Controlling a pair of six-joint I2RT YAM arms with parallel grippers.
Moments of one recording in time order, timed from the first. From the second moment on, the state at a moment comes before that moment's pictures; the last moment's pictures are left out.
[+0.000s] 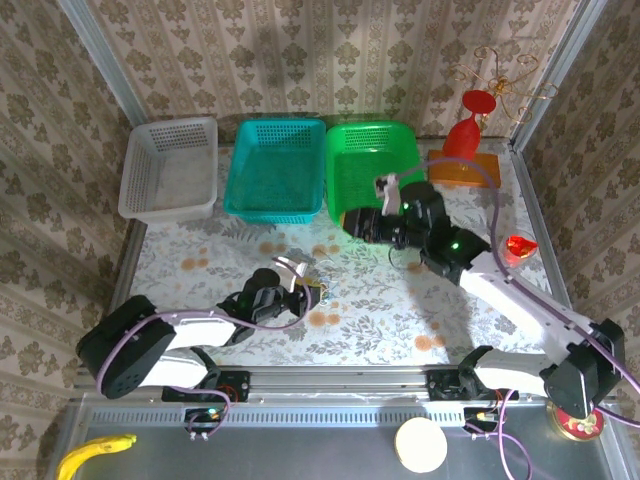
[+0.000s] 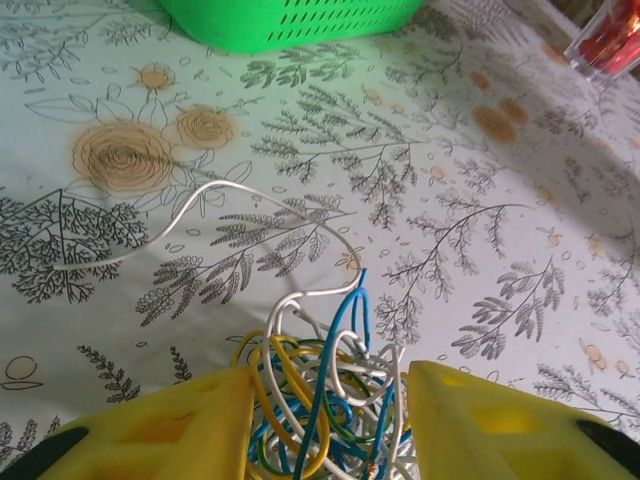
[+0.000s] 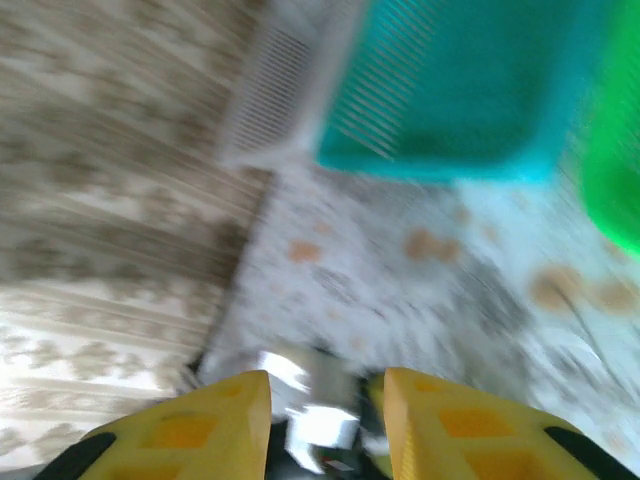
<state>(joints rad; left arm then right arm) -0.84 1.30 0.25 0.59 0.12 -0.38 0.58 1.20 0.98 -0.25 -0.31 0.73</state>
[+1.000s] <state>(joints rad) -0.84 1.50 0.53 0.17 0.10 -0.35 0.58 1.26 0.72 -0.24 -0.15 0.73</state>
